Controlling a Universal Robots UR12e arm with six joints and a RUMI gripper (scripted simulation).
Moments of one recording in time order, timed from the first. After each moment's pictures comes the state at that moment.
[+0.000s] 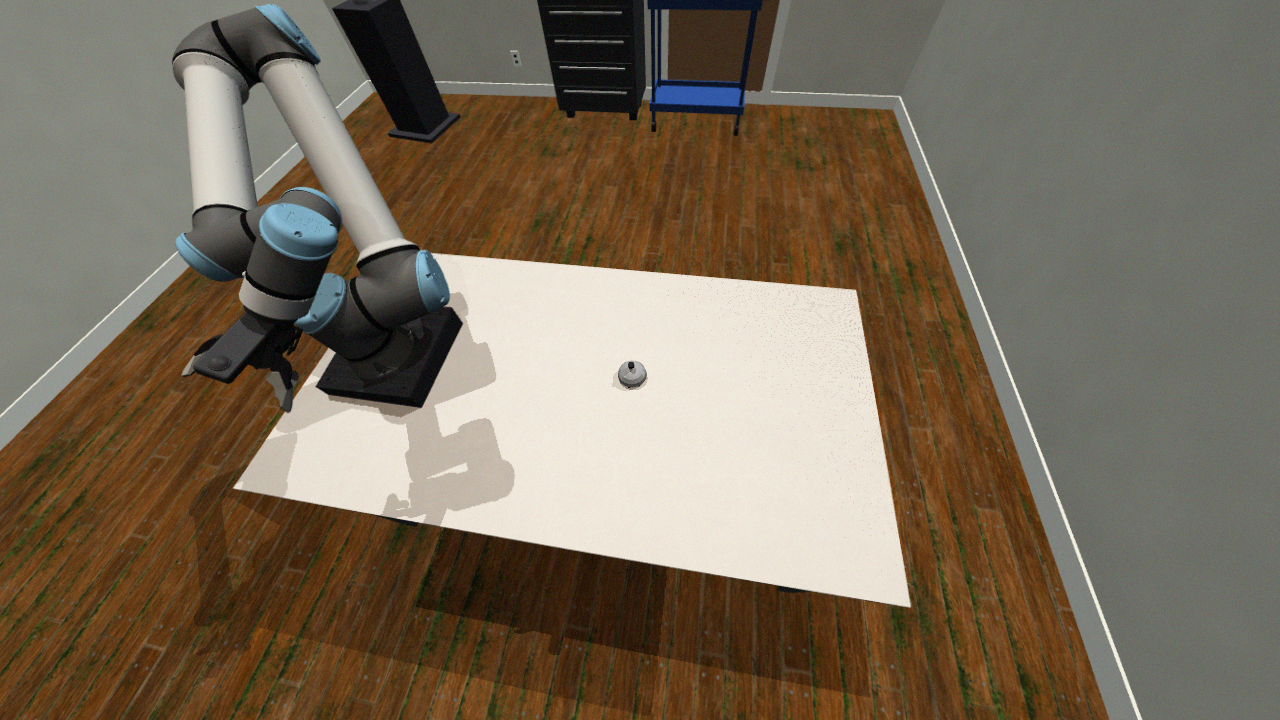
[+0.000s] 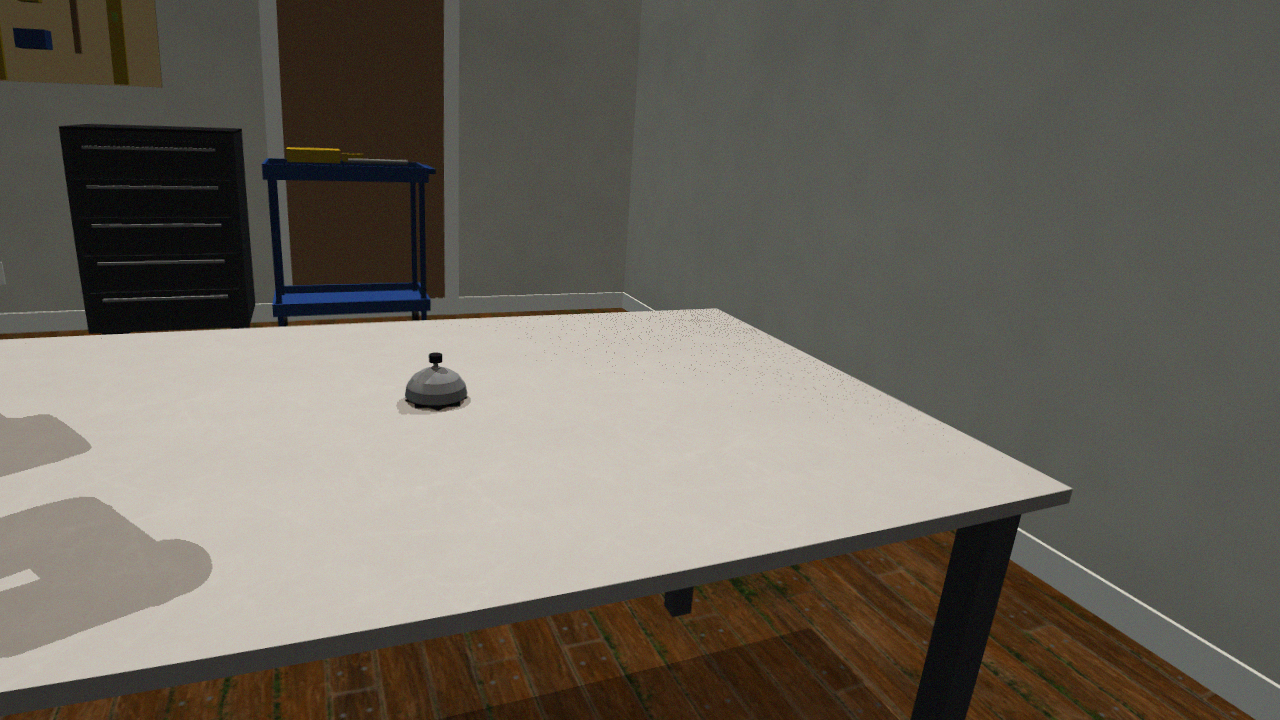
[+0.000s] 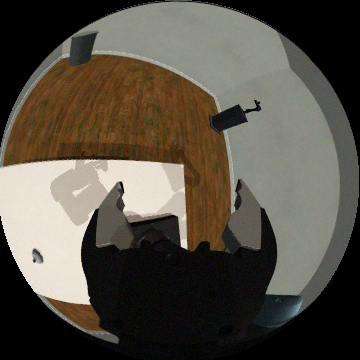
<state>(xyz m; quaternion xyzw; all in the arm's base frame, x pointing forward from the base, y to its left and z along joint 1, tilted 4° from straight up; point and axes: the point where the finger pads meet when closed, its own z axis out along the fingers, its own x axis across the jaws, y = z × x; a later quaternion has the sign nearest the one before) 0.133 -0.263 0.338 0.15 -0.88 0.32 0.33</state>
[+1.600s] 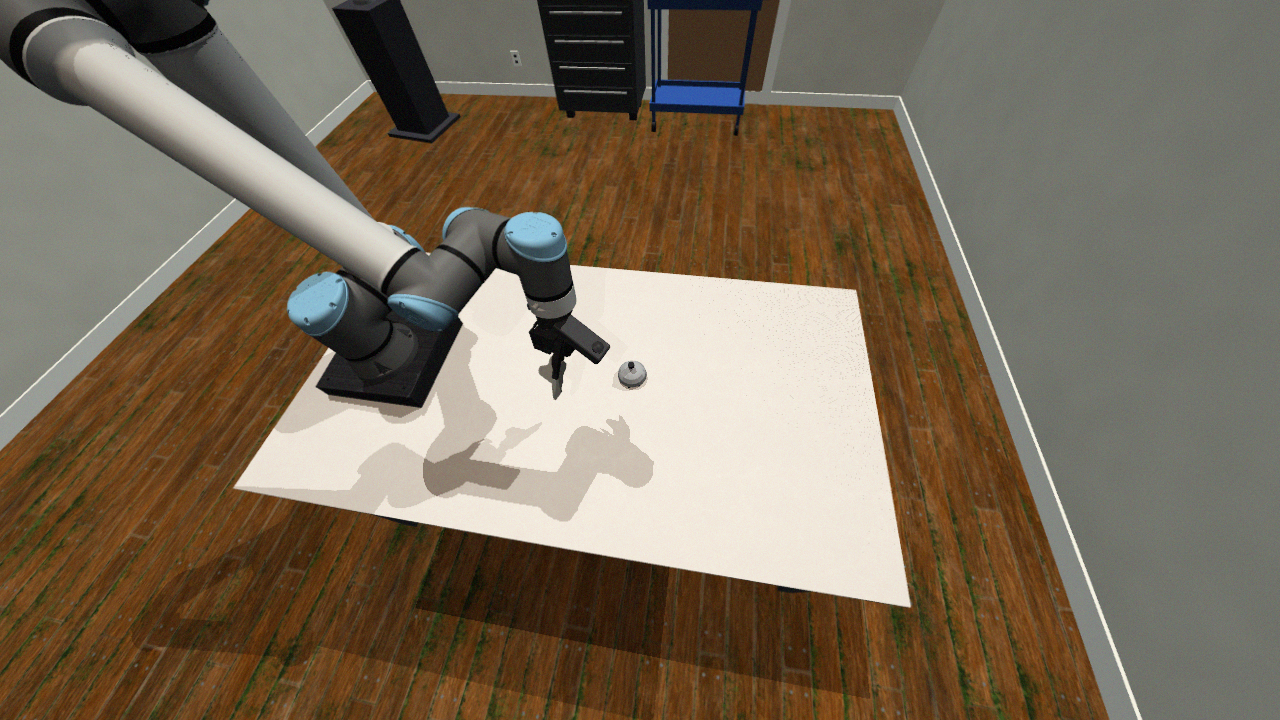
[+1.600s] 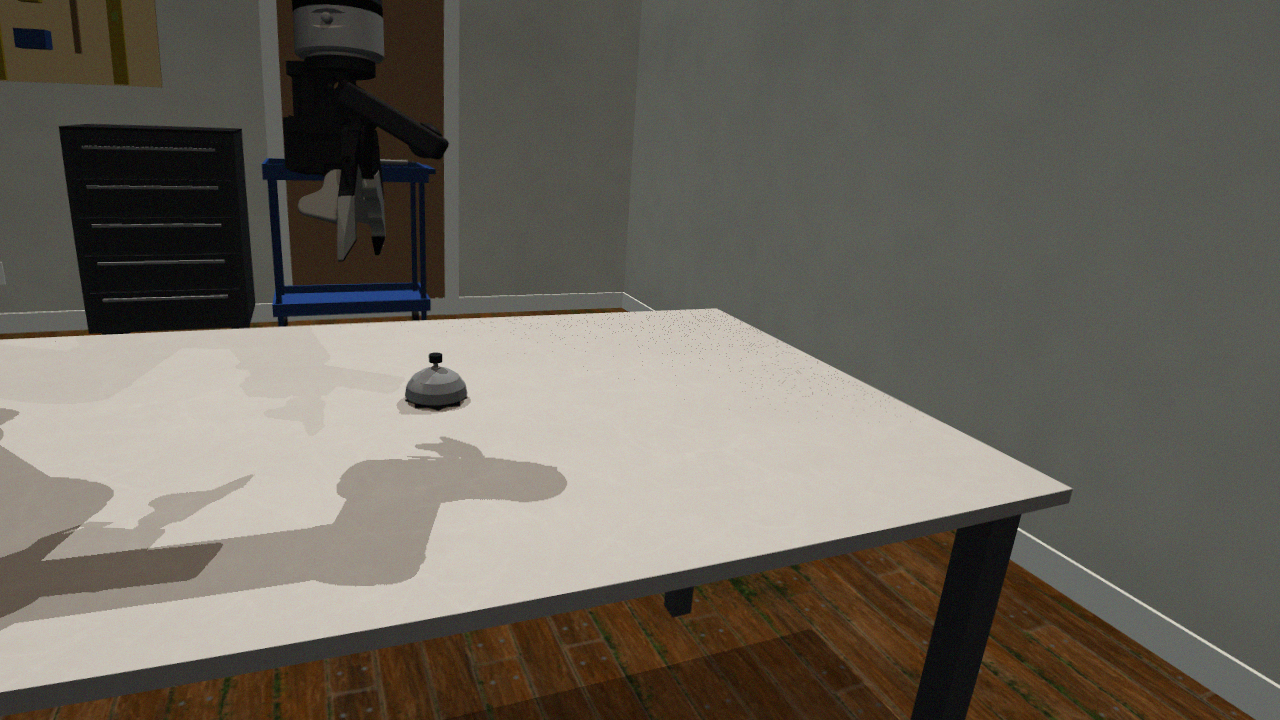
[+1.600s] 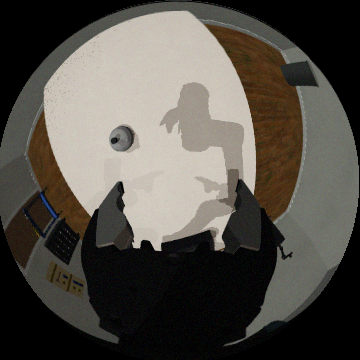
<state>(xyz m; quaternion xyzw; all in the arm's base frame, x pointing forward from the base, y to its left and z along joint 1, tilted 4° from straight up) 0.638 0.036 0.128 0.66 -0.74 0.07 0.07</state>
